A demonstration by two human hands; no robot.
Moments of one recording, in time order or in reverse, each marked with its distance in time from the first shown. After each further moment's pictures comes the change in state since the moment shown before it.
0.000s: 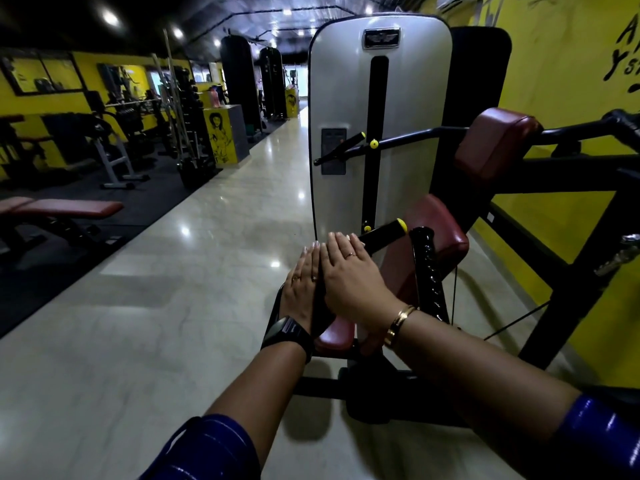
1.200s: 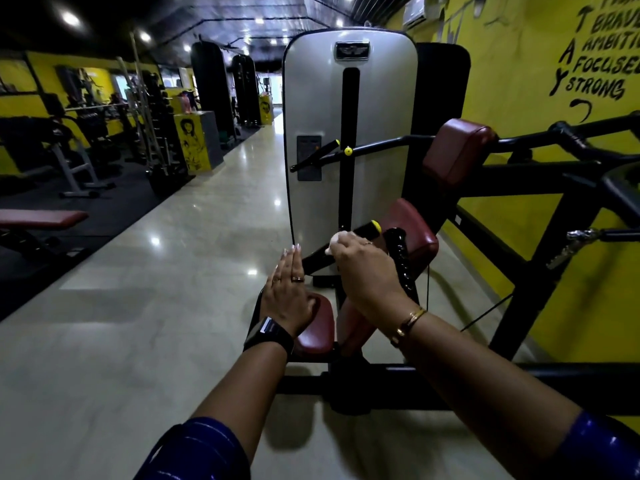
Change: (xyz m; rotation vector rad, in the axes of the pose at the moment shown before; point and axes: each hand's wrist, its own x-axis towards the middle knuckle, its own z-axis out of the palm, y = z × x) left_hand 0.002 0.009 -0.013 -0.101 -0.154 -0.108; right_hand -0.017 0.031 -0.010 0.202 0.262 0.168
